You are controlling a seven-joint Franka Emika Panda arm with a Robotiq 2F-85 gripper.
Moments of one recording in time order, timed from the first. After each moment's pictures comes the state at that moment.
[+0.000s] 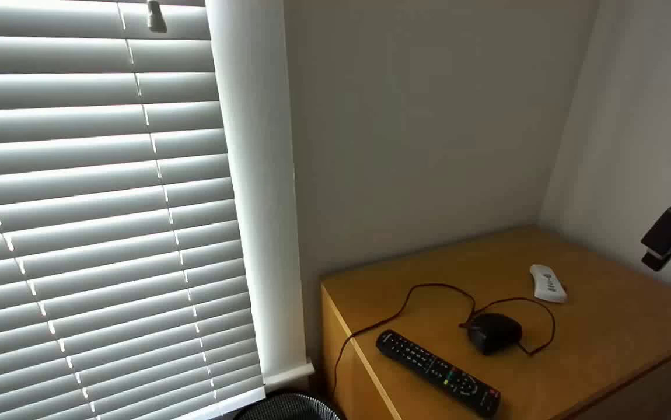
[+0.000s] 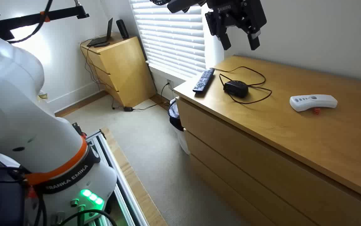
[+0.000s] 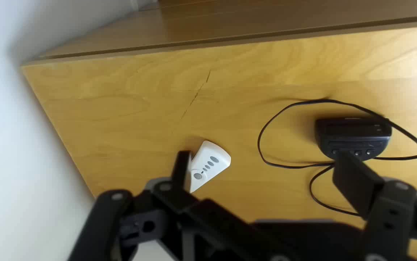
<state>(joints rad) -0.20 -0.38 -0.02 -2.56 -0.28 2.48 0.04</state>
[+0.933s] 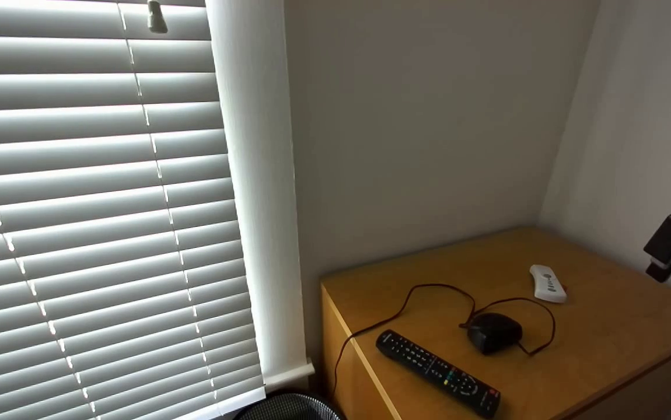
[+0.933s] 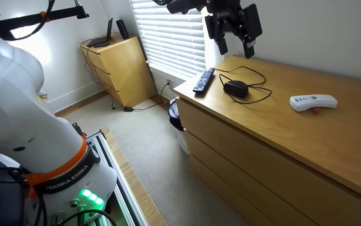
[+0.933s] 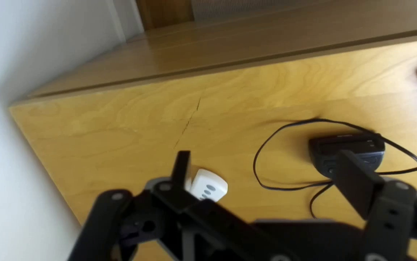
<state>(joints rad) -0.19 -0.35 -0.05 -2.54 -0.21 2.41 0.03</state>
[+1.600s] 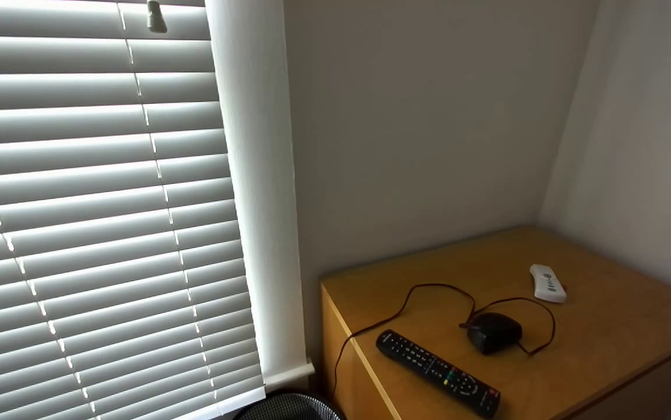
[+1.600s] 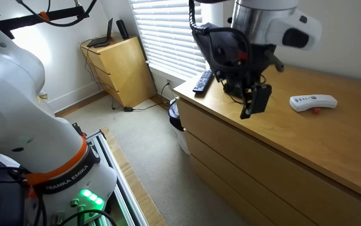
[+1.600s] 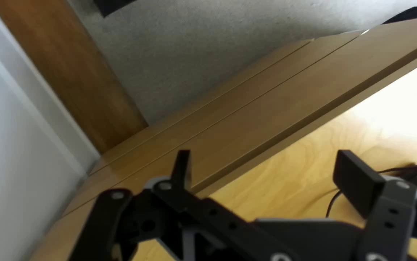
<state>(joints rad) -0.22 -0.13 -0.30 -2.48 0.17 2.24 -0.19</state>
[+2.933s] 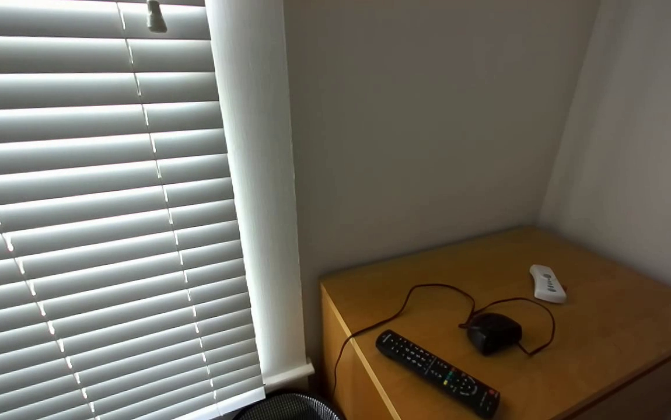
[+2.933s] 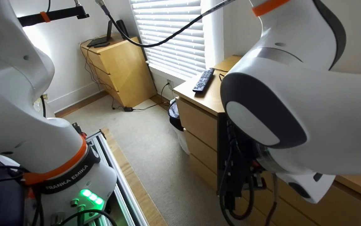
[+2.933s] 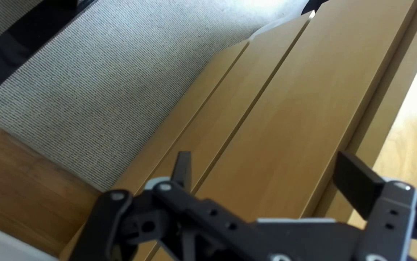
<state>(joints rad) -0.45 0.33 -0.34 -2.36 0.75 2.17 -0.67</state>
